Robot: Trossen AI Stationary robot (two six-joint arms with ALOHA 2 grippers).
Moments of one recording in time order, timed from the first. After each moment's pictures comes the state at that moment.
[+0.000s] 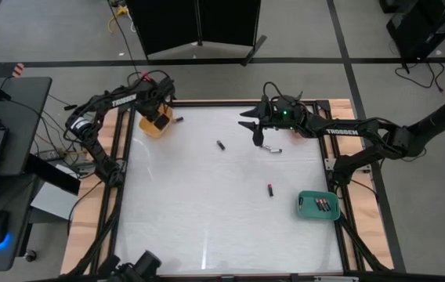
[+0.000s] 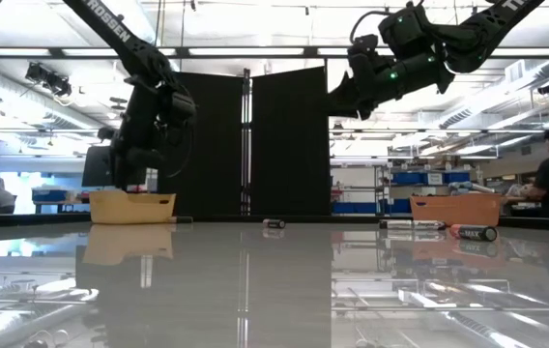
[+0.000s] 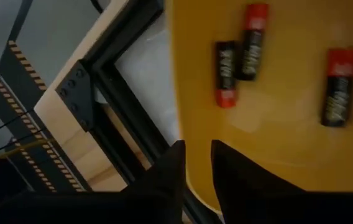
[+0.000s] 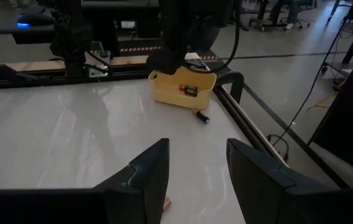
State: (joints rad) left arm 0.92 1.69 1.20 -1.10 -0.44 -0.05; right arm -0.51 1.39 0.75 0.37 -0.24 -0.11
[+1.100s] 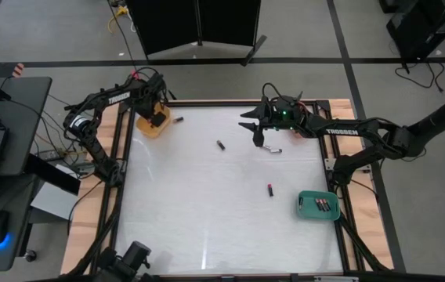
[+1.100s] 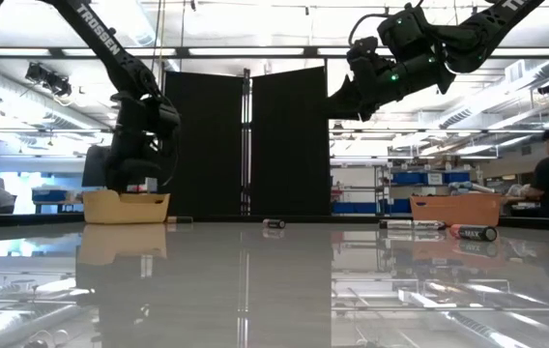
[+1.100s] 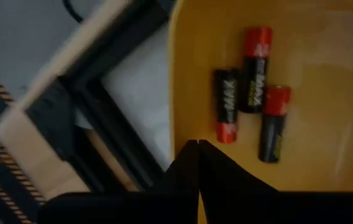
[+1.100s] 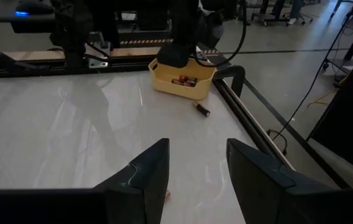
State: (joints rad) left arm 1.05 1.69 1.12 -0.93 -0.32 0.08; right arm -0.51 1.39 0.75 0.34 -0.24 -0.13
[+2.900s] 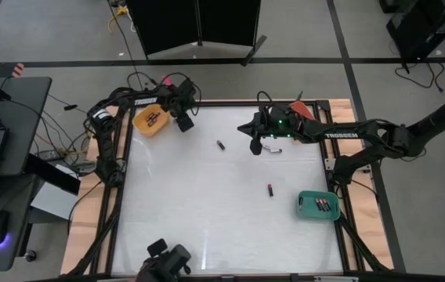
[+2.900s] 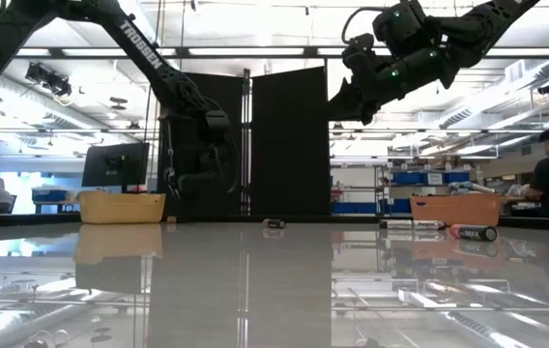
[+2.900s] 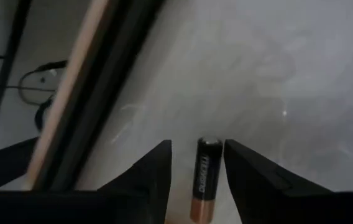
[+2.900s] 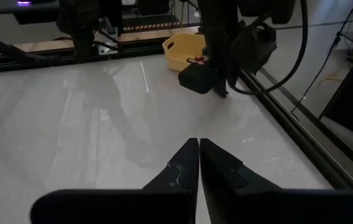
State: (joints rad) left arm 0.80 1.92 1.27 -0.66 -0.17 0.29; right arm -0.40 1.39 0.75 0.27 -0.15 -0.05
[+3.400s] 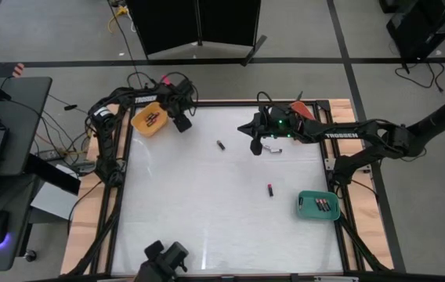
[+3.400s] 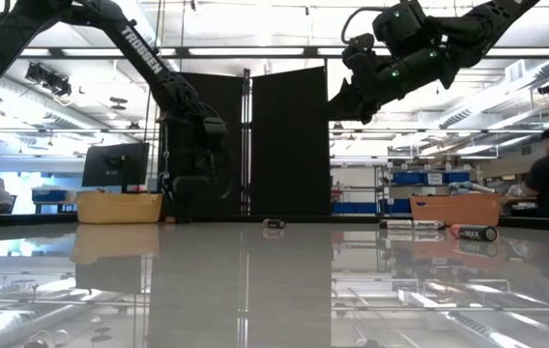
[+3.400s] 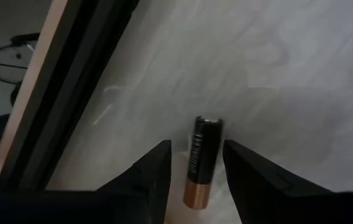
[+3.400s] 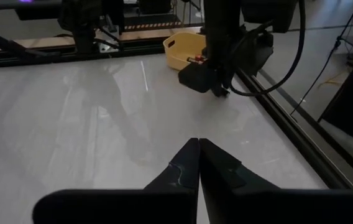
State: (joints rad) left arm 0.83 1.97 1.28 -0.73 -0.14 0.25; right arm -0.40 1.39 0.75 0.27 -0.15 -0.07
